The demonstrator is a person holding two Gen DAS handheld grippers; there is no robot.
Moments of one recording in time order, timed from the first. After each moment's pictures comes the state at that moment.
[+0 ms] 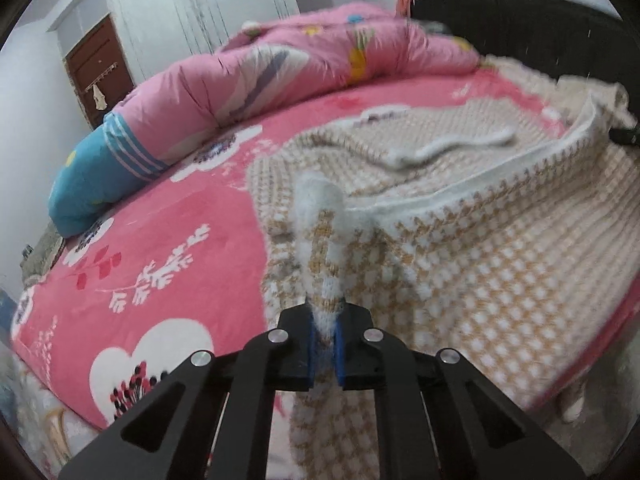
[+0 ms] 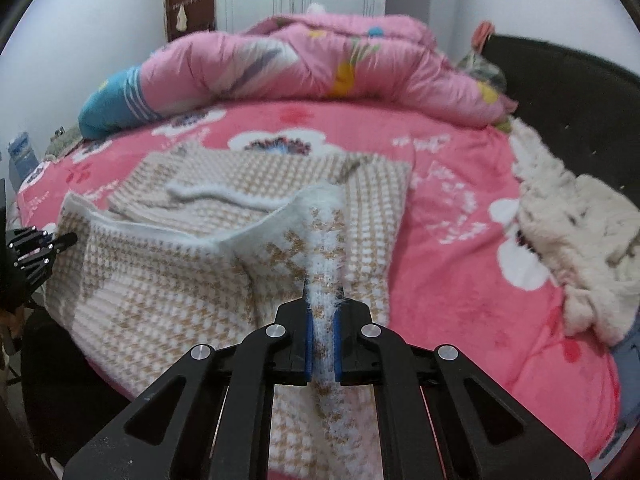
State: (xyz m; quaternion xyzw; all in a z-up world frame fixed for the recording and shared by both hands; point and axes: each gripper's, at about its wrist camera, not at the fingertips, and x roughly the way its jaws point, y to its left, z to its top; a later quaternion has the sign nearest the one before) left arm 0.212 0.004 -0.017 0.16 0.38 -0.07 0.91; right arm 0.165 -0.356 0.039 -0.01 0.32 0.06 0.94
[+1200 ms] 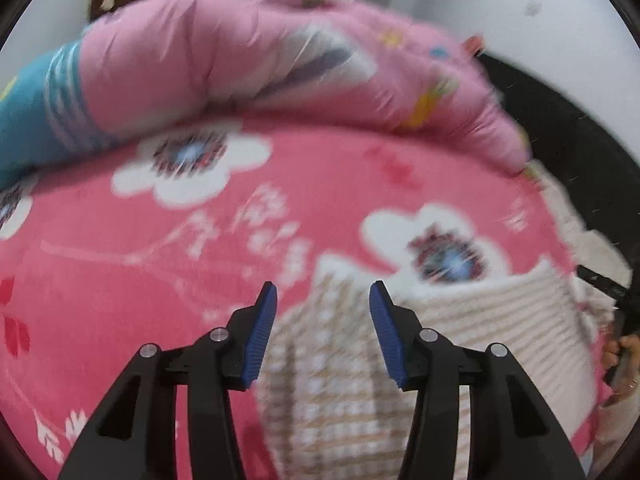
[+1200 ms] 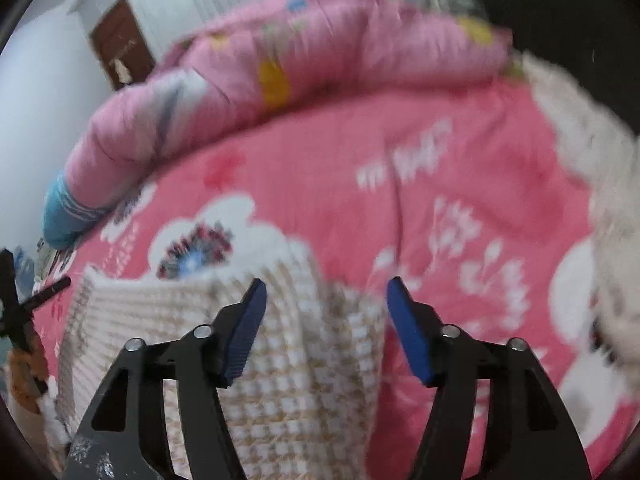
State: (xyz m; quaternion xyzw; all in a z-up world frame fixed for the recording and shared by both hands) left arm 0.493 0.074 0.013 -0.05 0.43 -0.12 0.89; right arm 0.426 -0.435 0.036 0.14 0.36 0.09 0.92
